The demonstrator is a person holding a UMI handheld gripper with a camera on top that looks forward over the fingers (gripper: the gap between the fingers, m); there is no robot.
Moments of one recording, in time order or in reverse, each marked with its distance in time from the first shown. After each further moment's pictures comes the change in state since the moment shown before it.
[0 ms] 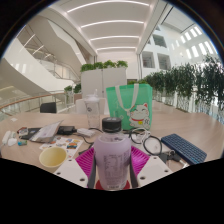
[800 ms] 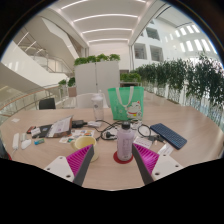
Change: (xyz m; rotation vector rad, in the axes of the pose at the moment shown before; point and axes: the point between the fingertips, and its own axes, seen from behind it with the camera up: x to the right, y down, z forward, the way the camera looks) arm -0.059 -0.021 -0.174 -0.115 0.095 0.034
